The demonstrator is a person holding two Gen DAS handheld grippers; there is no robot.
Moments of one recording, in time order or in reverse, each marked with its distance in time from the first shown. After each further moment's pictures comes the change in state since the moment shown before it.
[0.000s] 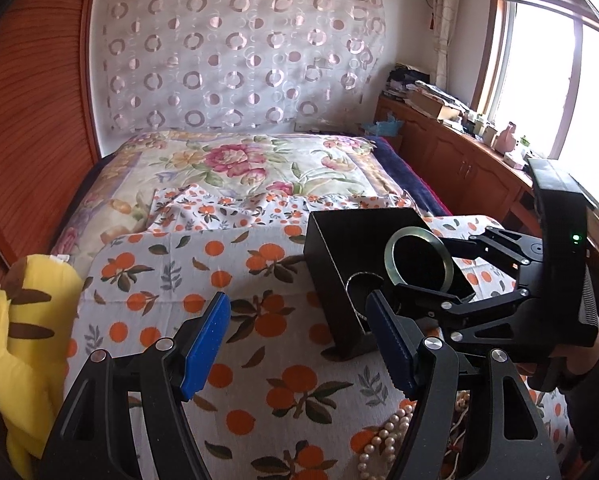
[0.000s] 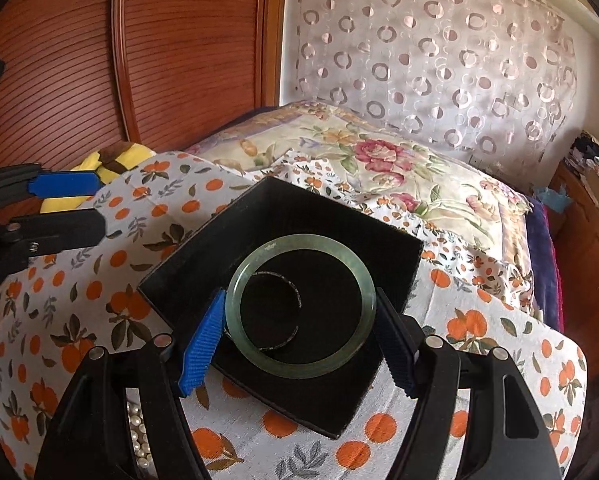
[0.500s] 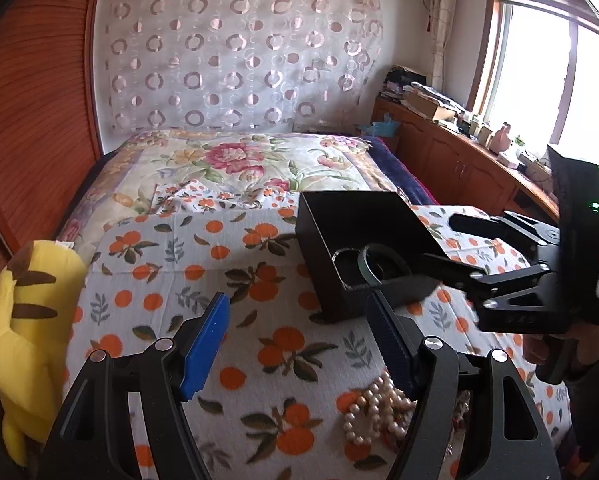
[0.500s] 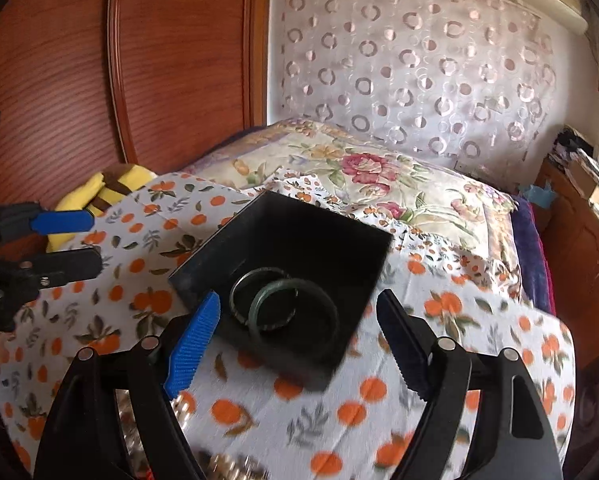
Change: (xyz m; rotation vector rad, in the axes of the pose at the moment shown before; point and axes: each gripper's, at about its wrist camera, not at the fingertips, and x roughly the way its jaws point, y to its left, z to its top) left arm -0.028 -0.009 -0.031 -0.002 -0.006 -0.009; right arm -0.050 -0.001 -0.021 0.060 -0.079 -0.026
